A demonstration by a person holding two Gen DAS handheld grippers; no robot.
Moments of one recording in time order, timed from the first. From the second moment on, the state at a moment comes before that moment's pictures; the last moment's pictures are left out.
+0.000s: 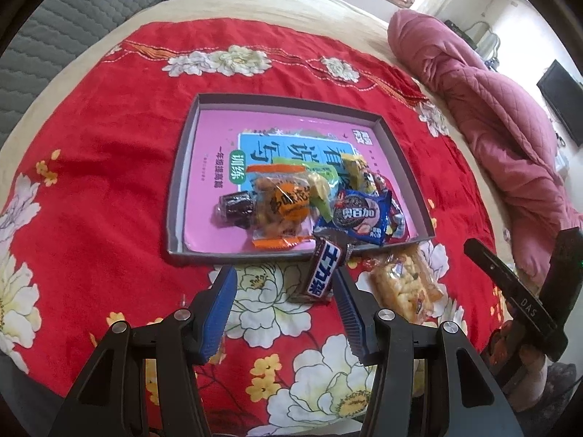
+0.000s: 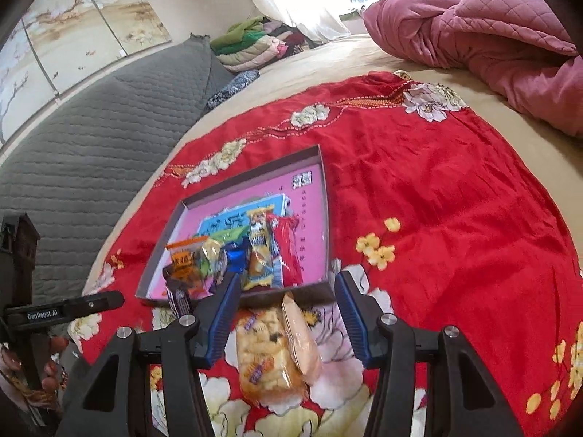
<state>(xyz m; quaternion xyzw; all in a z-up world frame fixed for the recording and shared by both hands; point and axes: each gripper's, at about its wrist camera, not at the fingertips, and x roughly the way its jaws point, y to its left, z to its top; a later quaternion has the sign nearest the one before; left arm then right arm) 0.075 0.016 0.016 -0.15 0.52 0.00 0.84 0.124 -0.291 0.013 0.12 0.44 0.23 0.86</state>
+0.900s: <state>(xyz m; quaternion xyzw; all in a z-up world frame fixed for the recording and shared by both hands) 0.084 -0.013 -0.027 -0.14 0.56 -0.02 0.82 0.118 -0.262 -0.027 0.01 0.52 0.22 0.83</state>
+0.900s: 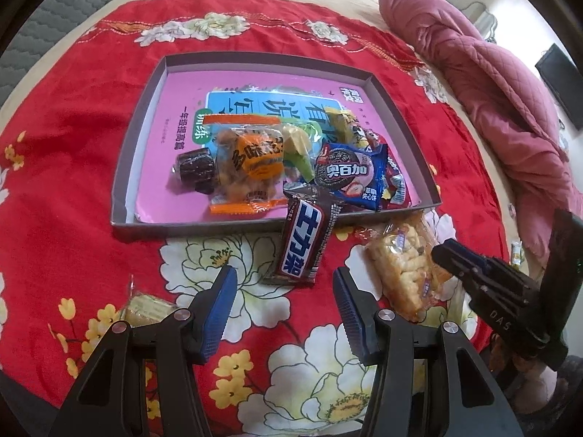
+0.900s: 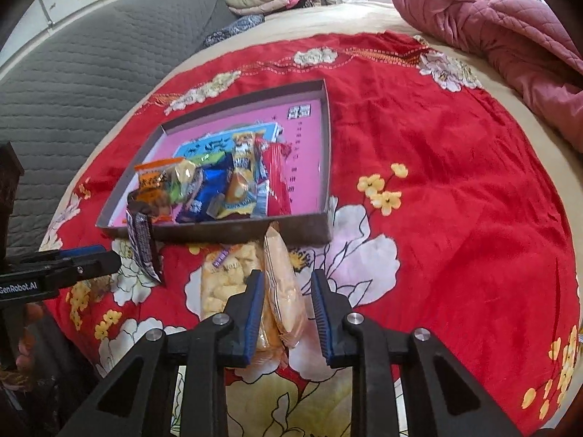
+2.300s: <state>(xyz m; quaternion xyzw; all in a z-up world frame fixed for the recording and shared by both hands) 0.121 -0.028 -0.069 -0.15 0.56 -0.01 0.81 0.126 -0.241 -0.051 0.01 0.55 0.25 0.79</state>
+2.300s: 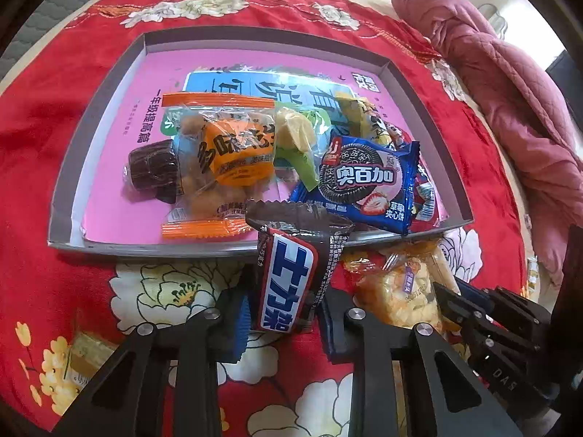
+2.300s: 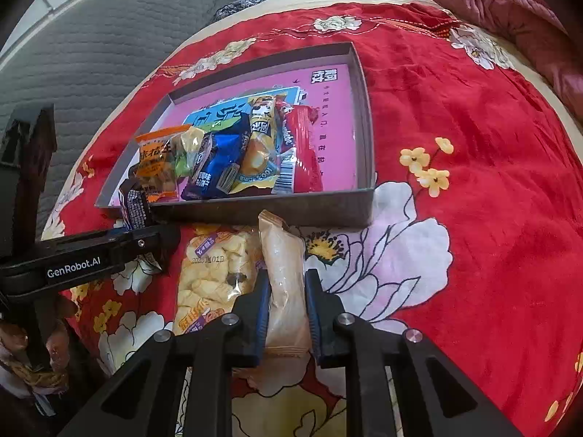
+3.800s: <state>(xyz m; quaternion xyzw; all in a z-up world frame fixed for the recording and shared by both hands) 0.104 -0.008 -0.008 -0.17 0.51 -0.03 0.84 0.116 -0.252 0.011 0.08 0.43 0.32 0.84</state>
